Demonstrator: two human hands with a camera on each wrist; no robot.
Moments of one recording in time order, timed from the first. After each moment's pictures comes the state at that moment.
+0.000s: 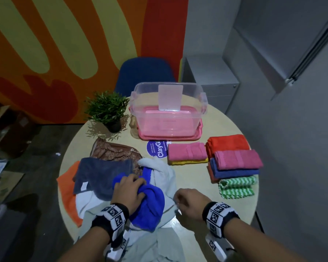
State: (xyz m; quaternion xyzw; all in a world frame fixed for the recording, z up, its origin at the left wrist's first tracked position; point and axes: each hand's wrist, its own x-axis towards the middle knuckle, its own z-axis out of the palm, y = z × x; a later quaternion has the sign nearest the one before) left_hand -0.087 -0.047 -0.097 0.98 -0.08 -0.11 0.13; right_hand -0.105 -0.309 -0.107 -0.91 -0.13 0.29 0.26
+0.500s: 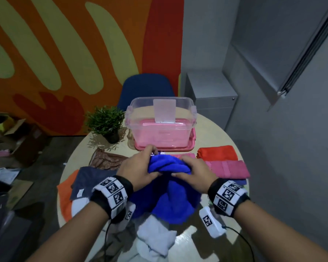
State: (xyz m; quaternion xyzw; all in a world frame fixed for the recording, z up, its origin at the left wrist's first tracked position) left_hand -0.055 -0.134 0.050 0.96 -0.17 -0.03 0.21; right_hand -0.061 -0.365 0.015 -0.87 -0.18 0.05 0.45
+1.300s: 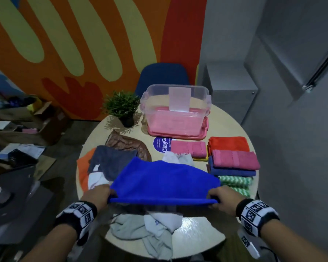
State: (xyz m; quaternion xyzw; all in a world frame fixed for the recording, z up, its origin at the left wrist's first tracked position) left_hand -0.168 -0.003 -0.036 0.96 0.00 -0.29 -0.01; right_hand -0.126 -0.435 -0.059 -0.92 -0.21 0.30 0.15
